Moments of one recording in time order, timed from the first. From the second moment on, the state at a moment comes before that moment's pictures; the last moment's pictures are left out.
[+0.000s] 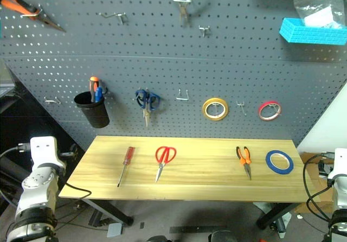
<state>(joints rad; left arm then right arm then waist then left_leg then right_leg) -0.26 0.61 0.40 0.68 -0.11 0.02 -0.13 -0.25 -0.71 -0.37 0.88 0.10 0.02 0.09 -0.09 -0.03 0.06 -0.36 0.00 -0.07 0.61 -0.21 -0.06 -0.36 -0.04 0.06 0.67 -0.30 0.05</state>
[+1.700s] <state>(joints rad) -0.52 0.51 -0.30 0.01 -0.20 0.31 -1.01 -0.64 -0.60 -0.09 0.95 0.08 0.40 0.48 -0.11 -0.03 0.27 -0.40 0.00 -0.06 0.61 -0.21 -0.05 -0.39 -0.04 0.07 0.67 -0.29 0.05</state>
